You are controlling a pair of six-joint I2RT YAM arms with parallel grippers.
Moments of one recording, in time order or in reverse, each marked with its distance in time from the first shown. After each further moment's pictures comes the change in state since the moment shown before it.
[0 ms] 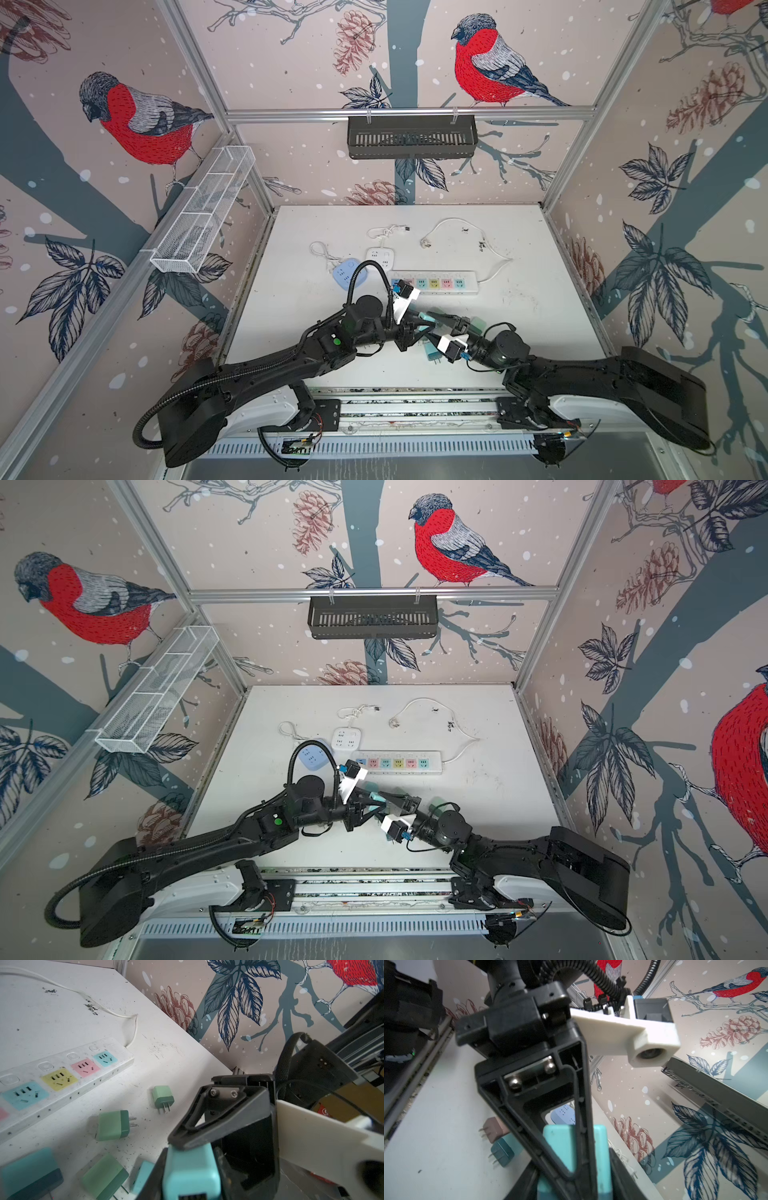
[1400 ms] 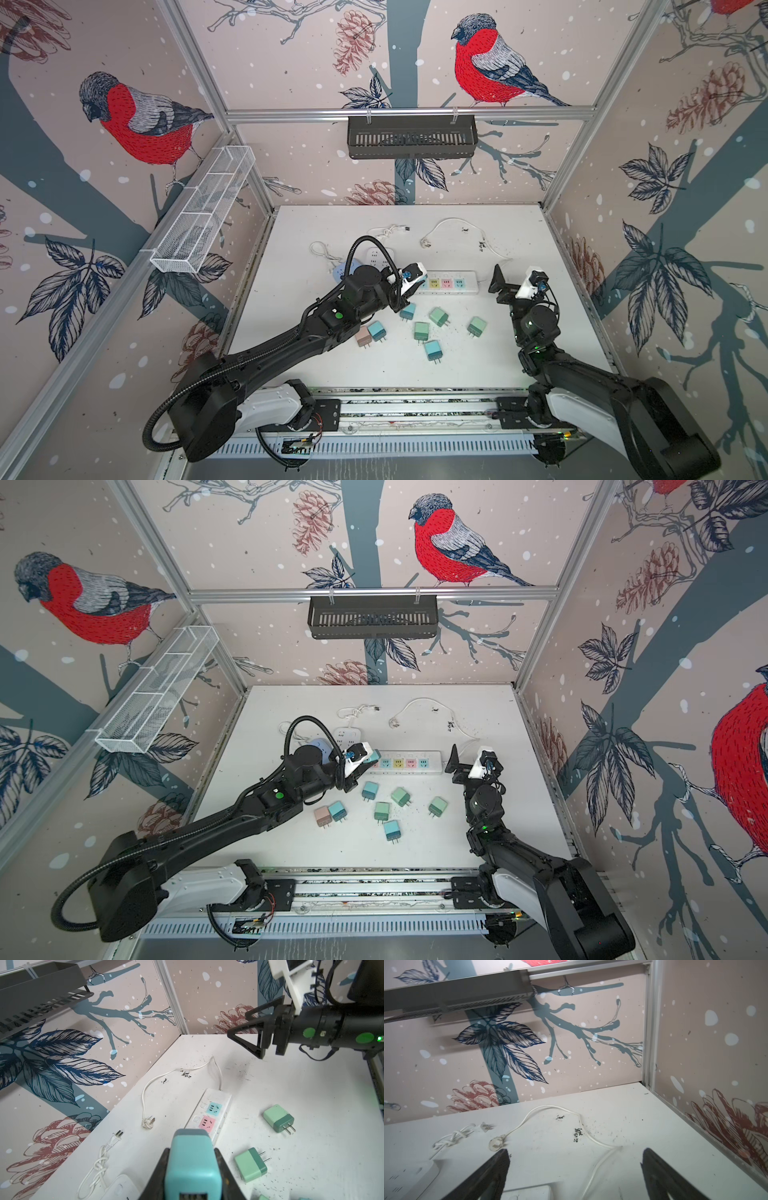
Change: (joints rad) left arm 0.151 0.113 0.229 -0.073 -0.178 0.850; right arm -0.722 -0.075 -0.011 -0.077 0.457 0.800
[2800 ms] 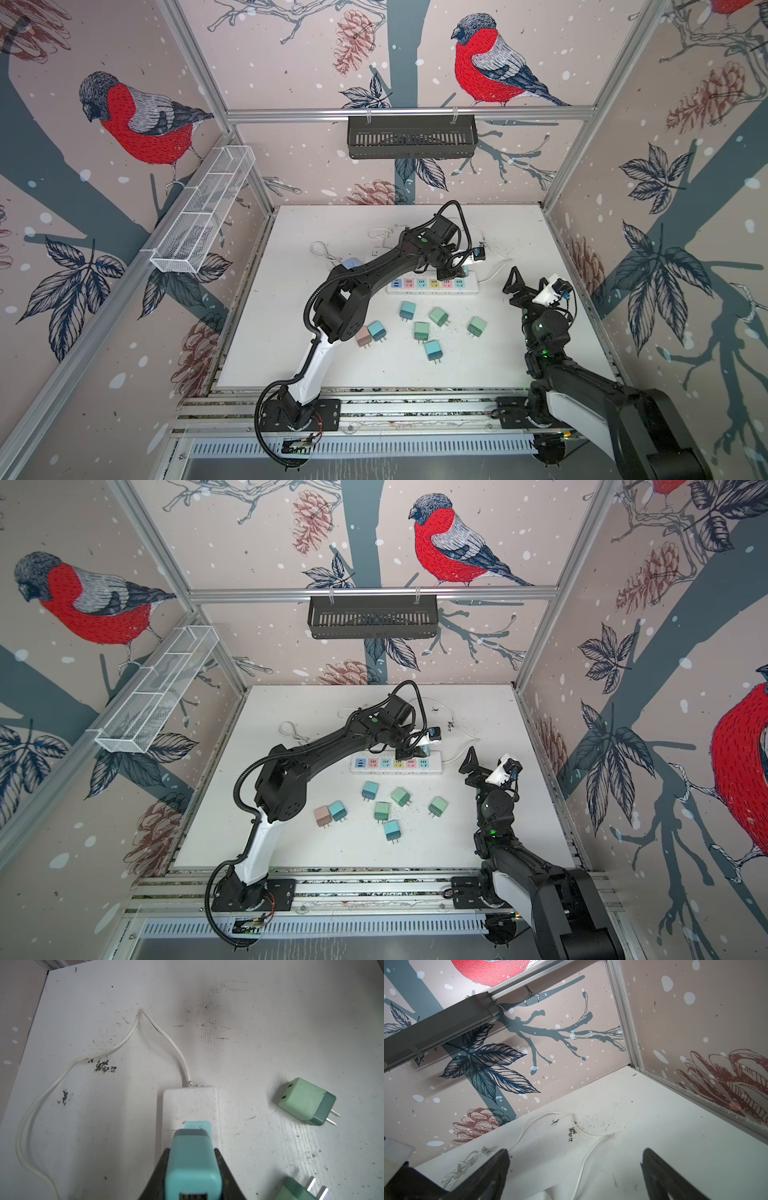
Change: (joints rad) left arm 0.002 1.043 1.239 -0.861 0.252 0.354; right arm -0.183 -0.055 -0.081 0.018 -0.112 0.233
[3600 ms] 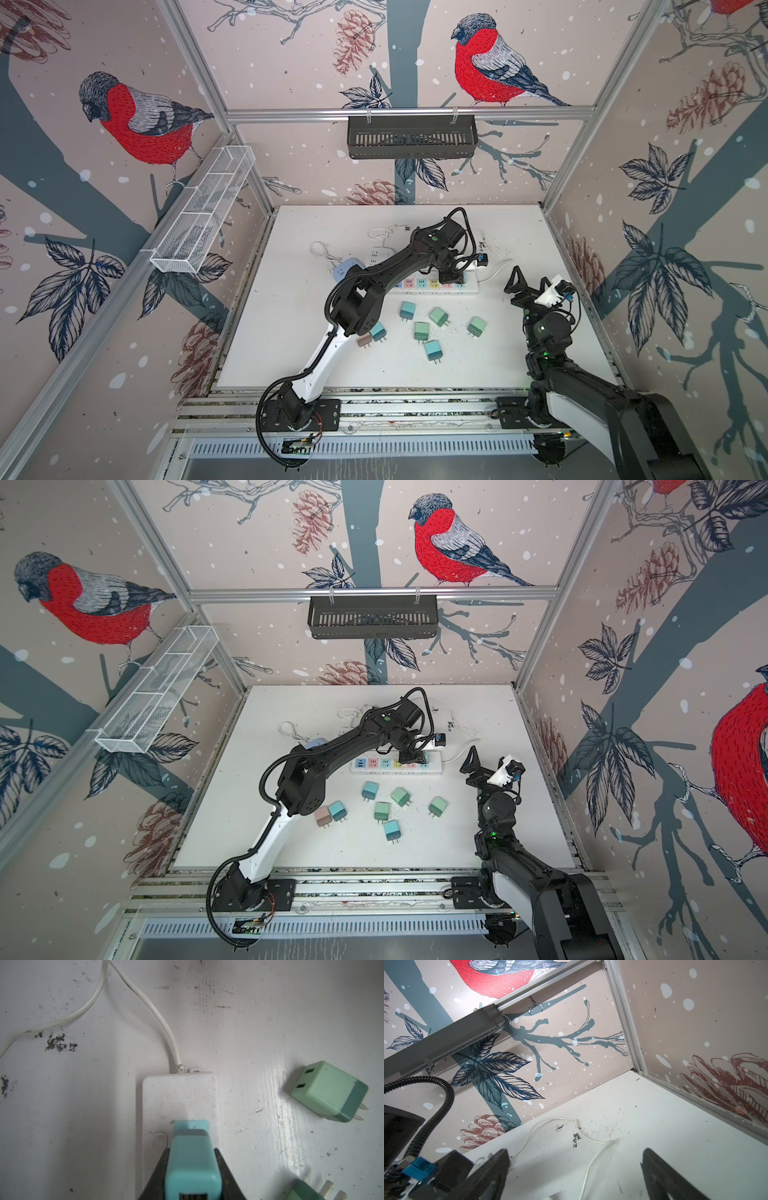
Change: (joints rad) left arm -0.010 0.179 0.219 -0.210 -0.060 0.015; right arm -0.005 -0.024 -0.010 0.024 -0.010 0.018
